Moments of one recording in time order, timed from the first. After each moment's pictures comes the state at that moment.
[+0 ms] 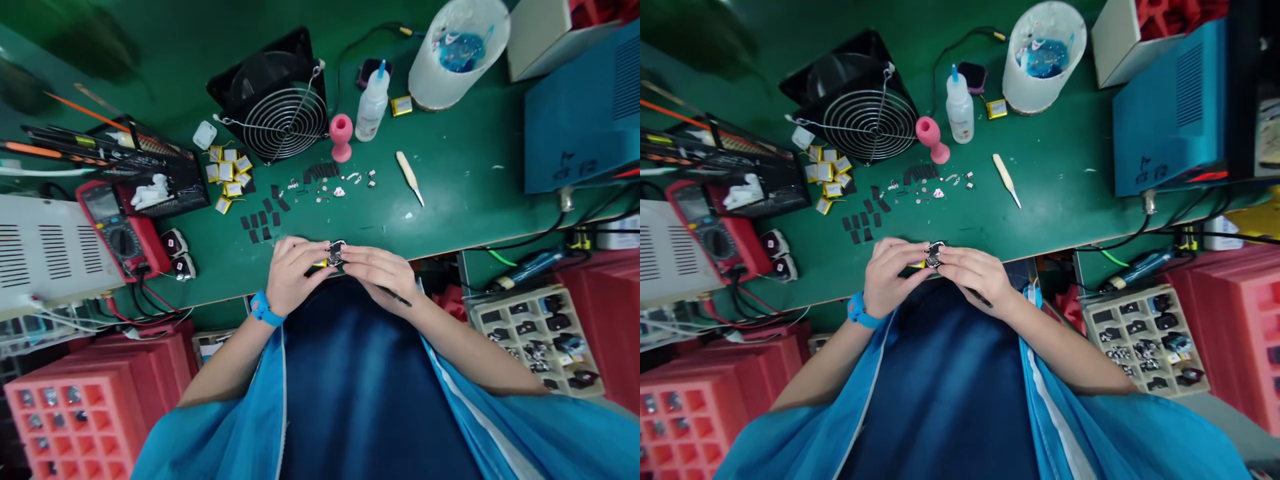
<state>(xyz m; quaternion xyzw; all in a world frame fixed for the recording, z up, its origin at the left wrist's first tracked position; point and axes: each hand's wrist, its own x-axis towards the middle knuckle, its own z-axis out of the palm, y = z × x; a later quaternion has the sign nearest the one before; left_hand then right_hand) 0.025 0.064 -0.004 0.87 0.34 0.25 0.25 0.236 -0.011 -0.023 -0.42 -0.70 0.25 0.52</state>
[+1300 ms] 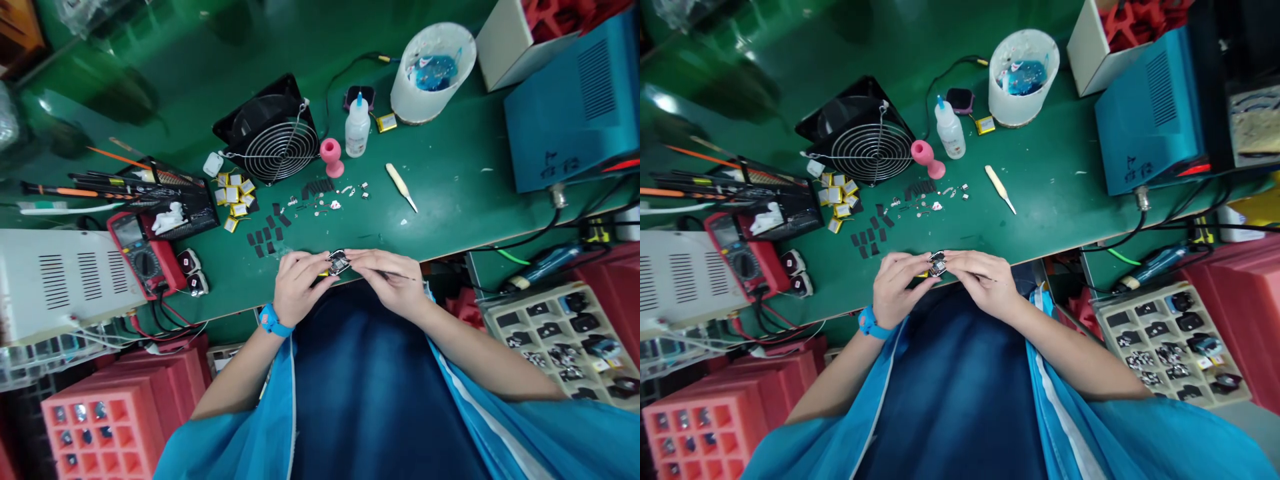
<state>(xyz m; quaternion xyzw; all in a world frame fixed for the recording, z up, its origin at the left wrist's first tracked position) 0.024 0.060 -0.004 0.89 0.34 0.23 0.21 0.232 -0.007 -0.008 -0.49 -0.56 0.33 0.57</state>
